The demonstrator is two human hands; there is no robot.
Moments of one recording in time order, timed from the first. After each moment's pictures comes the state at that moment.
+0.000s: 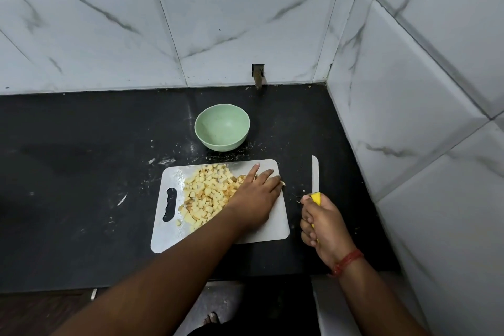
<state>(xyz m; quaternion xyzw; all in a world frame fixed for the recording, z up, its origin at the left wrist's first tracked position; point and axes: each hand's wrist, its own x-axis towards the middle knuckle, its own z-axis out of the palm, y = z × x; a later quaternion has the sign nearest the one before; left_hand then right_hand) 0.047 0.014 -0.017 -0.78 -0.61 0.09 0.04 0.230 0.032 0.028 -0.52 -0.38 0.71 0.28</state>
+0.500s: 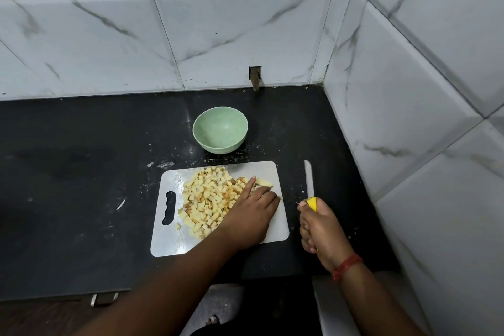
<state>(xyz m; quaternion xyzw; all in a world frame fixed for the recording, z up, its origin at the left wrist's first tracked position) 0.050 -0.016 -0.041 -0.81 -0.59 -0.01 0.09 0.235 0.026 0.023 -0.54 -0.44 0.68 0.23</state>
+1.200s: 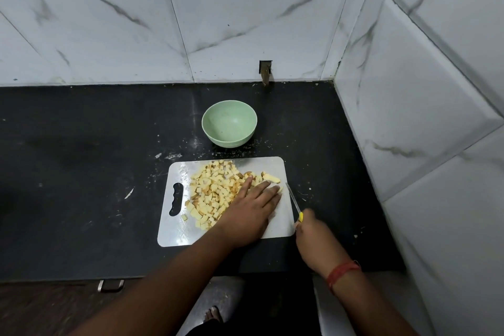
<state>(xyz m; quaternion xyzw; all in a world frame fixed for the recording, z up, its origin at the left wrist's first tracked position) 0.033 -0.032 -0.058 -0.79 -0.61 -0.05 0.07 0.226 0.006 0.017 -0.54 -0.78 0.32 -0.03</state>
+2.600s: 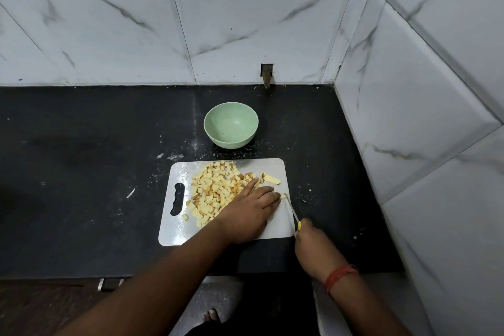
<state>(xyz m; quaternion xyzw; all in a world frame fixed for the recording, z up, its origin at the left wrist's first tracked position) 0.026 -0.029 -0.044 -0.82 -0.56 -0.01 0.04 0.228 0.002 -0.001 -0.54 -0.78 0.30 -0.10</state>
